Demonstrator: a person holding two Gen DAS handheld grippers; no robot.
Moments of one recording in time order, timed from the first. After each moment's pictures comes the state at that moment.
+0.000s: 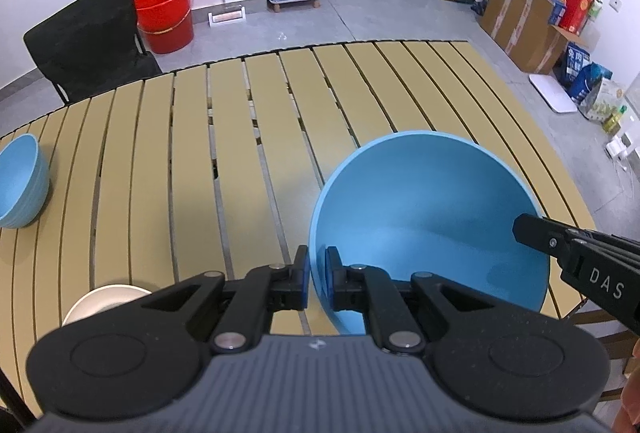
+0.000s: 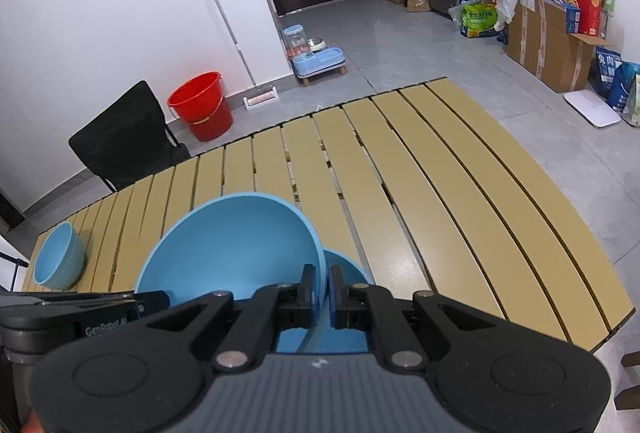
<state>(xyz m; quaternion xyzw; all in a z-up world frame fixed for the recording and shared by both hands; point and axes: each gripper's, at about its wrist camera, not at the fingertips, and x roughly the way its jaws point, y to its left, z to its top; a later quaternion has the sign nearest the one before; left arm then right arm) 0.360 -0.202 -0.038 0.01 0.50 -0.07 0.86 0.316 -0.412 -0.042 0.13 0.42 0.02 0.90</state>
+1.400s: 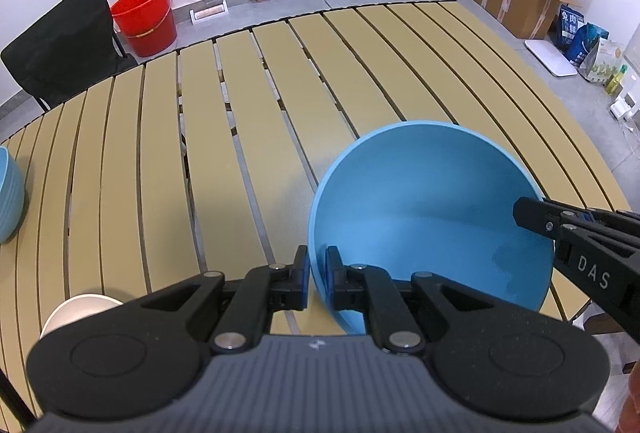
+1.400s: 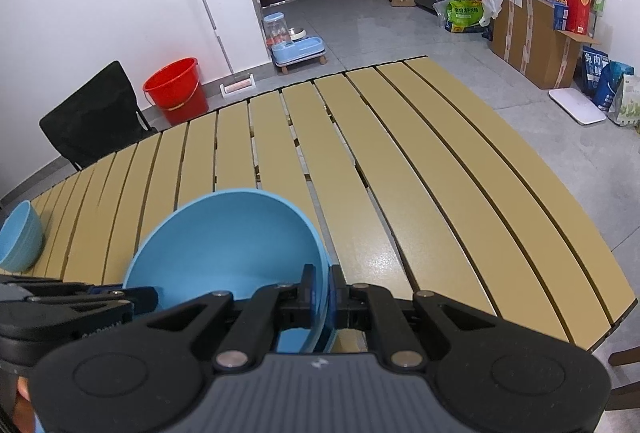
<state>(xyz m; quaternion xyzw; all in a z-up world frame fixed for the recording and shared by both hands) 0.370 -0.226 -0.086 0.06 0.51 -0.08 0.85 0.322 -0.402 -0.091 0.10 0.43 -0.01 0.90</state>
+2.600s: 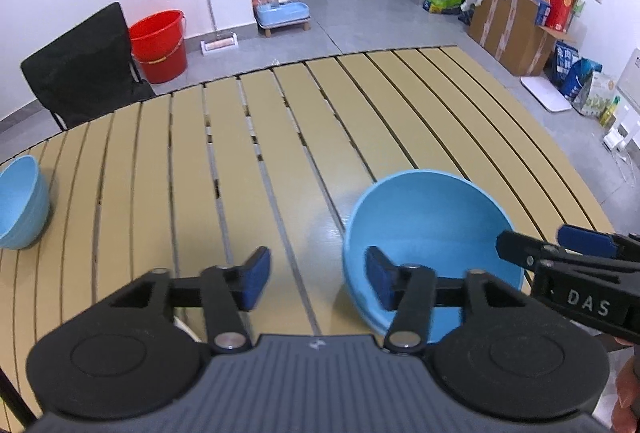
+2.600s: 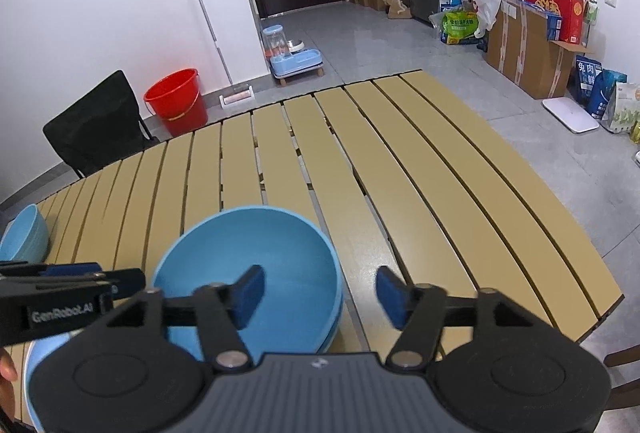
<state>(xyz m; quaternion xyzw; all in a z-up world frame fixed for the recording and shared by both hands) 0.342 -0.195 -0.050 0.04 0.46 -0.08 0.88 0.305 -0.398 -0.075 0.10 0.41 -0.01 0.90</state>
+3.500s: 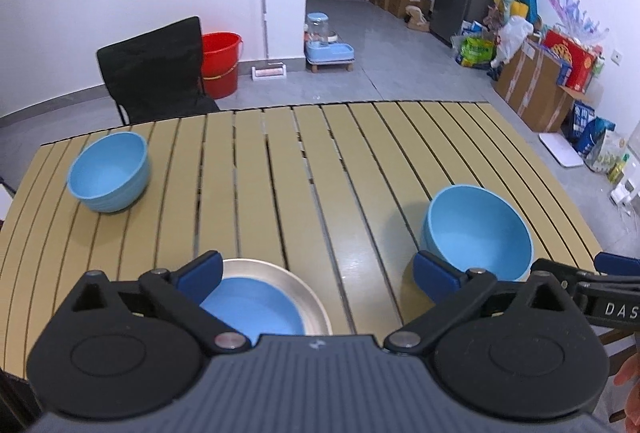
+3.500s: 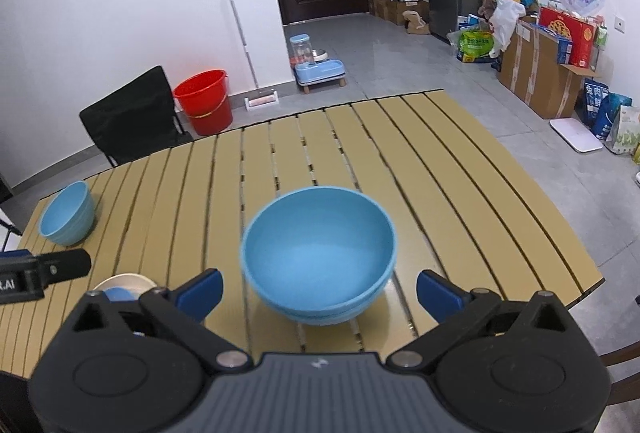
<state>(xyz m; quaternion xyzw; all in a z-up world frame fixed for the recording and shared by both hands) 0.253 -0.091 0.013 -0.02 0.41 -0.03 0.91 0.233 -0.340 -0.025 0.07 0.40 0.01 0.91</state>
